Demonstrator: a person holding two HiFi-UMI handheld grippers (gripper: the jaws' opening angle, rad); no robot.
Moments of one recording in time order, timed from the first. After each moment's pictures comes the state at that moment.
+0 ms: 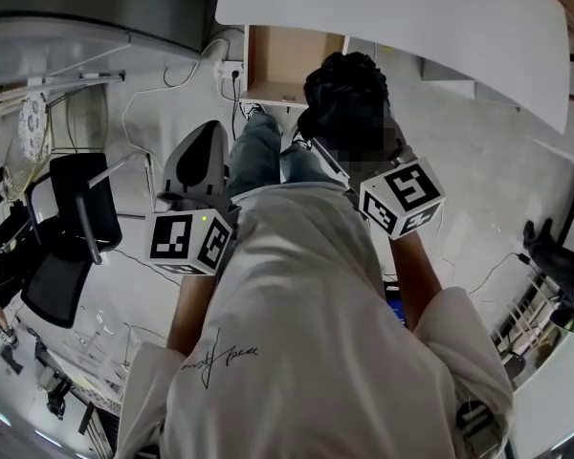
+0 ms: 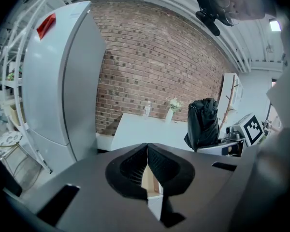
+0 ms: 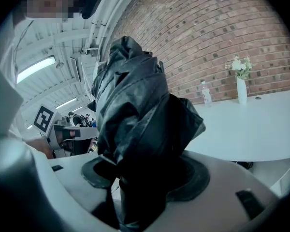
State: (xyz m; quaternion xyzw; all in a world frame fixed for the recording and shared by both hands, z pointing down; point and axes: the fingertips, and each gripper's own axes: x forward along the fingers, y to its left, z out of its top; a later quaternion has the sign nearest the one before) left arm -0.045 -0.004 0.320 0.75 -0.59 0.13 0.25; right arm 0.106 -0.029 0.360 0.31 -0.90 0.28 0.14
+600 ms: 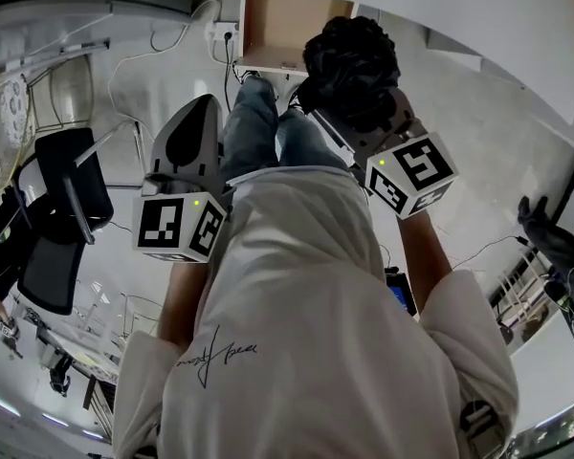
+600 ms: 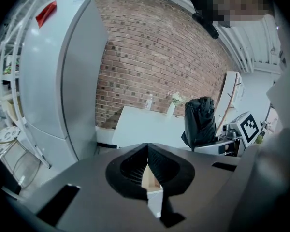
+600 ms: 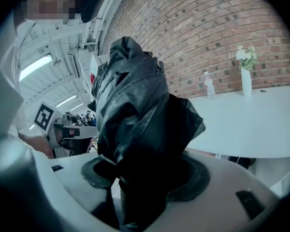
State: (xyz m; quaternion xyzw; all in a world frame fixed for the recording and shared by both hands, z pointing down) left arm -0.069 -0.015 0.351 0.75 -0.58 0.15 0.28; right arm 0.079 -0.042 0.390 0.29 -0.89 0.30 0.17
